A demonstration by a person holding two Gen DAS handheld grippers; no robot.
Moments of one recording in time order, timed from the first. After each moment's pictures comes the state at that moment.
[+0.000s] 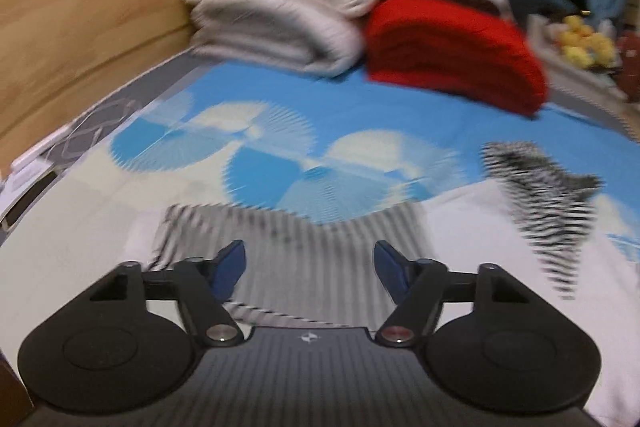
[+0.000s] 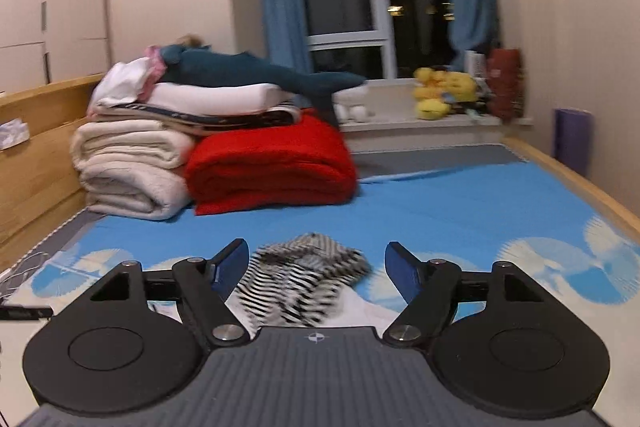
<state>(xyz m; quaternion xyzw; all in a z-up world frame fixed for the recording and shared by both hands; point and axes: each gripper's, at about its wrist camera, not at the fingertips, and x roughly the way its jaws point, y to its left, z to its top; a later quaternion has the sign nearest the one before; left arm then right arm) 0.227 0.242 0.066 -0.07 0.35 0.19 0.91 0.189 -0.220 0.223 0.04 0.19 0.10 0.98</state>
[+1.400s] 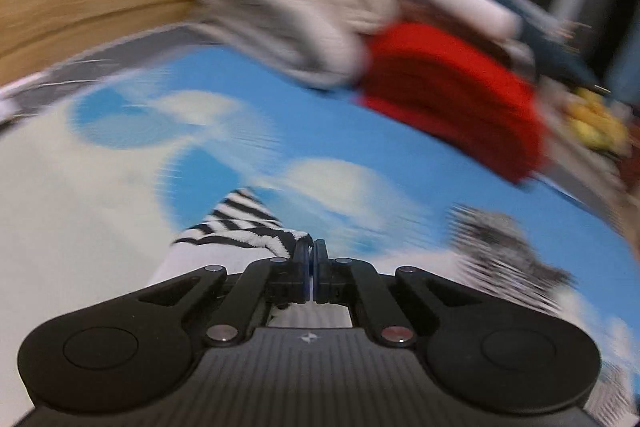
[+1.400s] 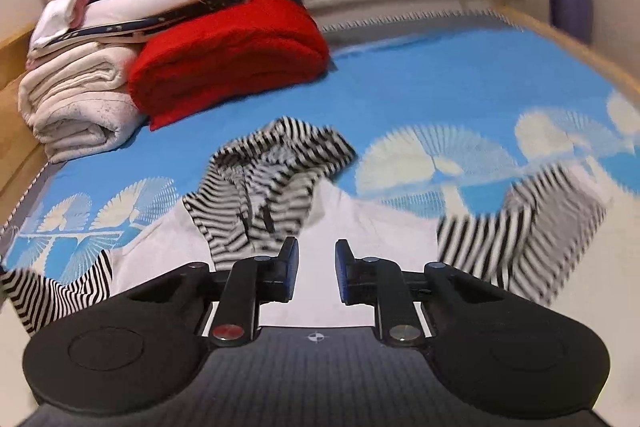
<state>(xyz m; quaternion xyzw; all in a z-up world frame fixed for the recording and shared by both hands) 0.301 0.175 0.087 -0.19 0.32 0.15 0.91 0.277 -0.253 0.112 0.12 0.38 0.04 0.92</state>
